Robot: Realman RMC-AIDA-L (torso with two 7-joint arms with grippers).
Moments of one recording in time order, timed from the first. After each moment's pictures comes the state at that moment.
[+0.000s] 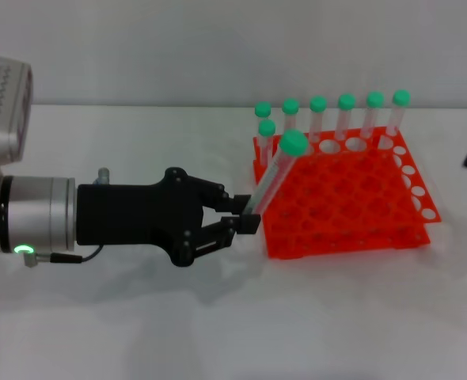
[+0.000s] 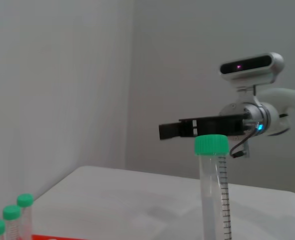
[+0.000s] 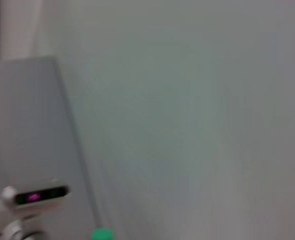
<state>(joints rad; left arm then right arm) -0.46 -2.08 1.06 0.96 1.71 1.62 -1.47 0.41 1.88 -0.91 -0.56 -1.31 -1.72 1.32</state>
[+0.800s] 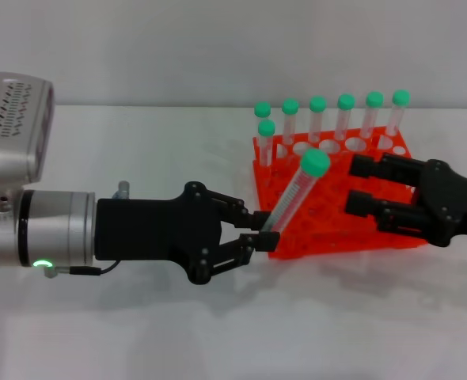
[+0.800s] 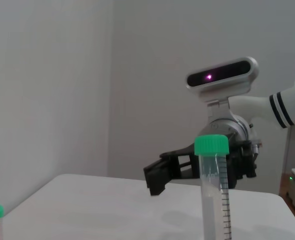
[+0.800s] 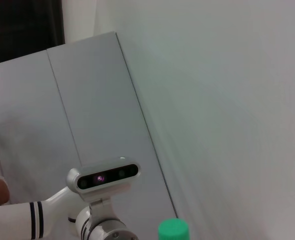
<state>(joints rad) -0.46 -2.08 1.12 0.91 1.67 1.61 -1.40 0.52 1.99 -1.03 -0.58 -1.39 -1.71 1.37</state>
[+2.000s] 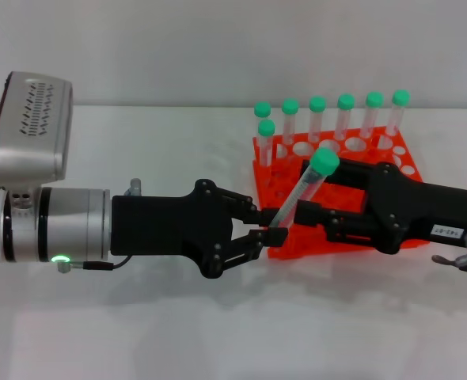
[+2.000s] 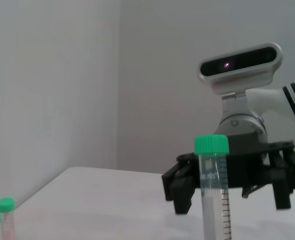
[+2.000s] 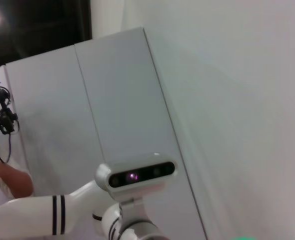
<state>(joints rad) -0.48 -2.08 1.16 0.90 1.66 1.54 -1.40 0.56 2.02 -1.18 -0.57 -1.30 -1.65 1.32</state>
